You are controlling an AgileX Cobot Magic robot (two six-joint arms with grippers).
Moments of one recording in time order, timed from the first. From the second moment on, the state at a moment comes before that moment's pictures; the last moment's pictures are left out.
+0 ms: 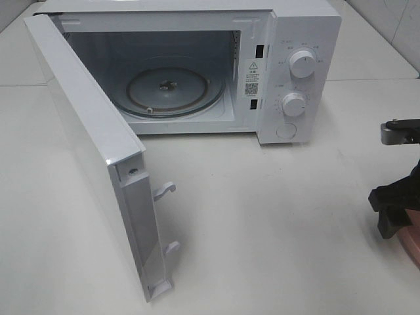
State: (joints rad) left arm 0.08 0.00 -0.52 -0.09 1.08 -0.02; right arm 0.08 1.61 -0.70 -0.18 0.61 0.14
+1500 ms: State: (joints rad) left arm 0.08 0.00 -0.52 -0.09 1.08 -0.02; right arm 0.05 1.75 -0.70 -0.24 0.53 0.21
